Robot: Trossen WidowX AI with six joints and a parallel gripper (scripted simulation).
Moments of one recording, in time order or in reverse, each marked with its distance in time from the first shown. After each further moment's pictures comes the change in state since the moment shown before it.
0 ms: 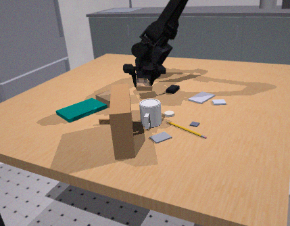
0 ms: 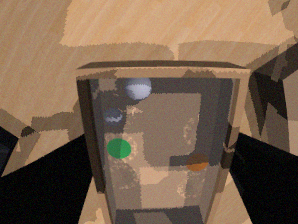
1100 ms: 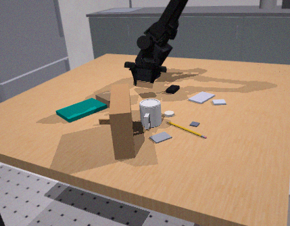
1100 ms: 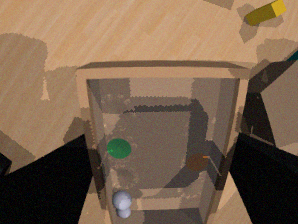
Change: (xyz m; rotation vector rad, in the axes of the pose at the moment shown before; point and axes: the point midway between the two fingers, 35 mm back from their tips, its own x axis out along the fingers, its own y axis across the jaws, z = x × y) arm -0.005 0.003 -0.003 0.009 -0.257 -0.097
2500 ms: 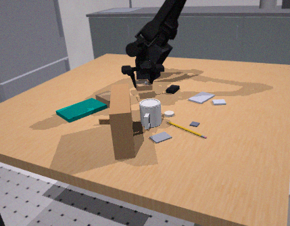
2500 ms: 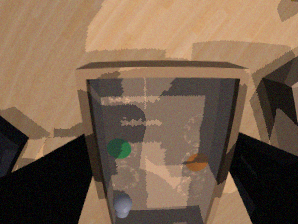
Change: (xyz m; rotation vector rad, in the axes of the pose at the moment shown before) arm 0.006 -0.005 0.001 0.009 0.202 0.184
